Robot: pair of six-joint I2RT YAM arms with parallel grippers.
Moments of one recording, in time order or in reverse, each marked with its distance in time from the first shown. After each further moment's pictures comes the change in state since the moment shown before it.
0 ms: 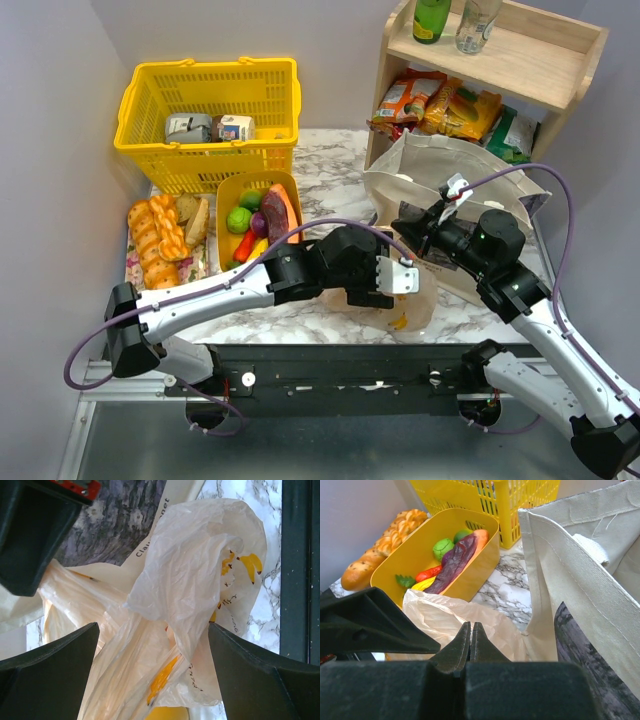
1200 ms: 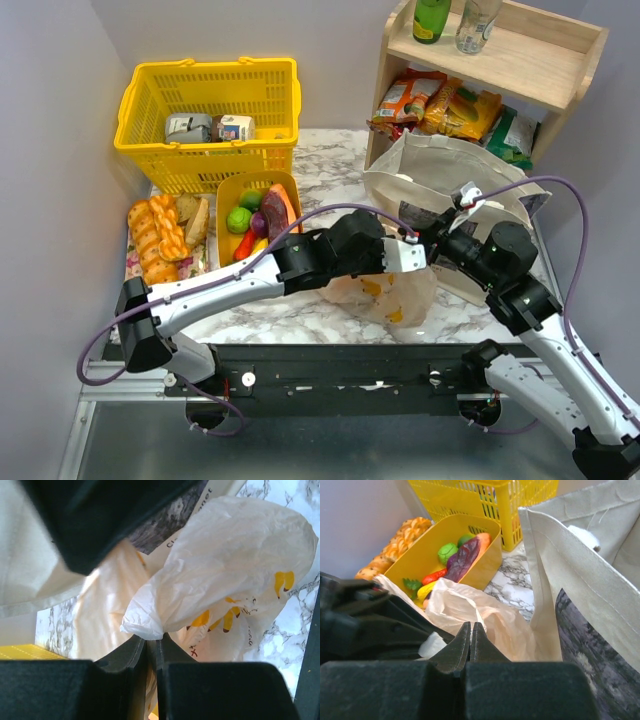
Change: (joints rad) left arm 0.024 0.089 0.083 -0.005 -0.123 -0.062; right arm 0.000 -0.107 -0.021 -0.043 0.014 0.039
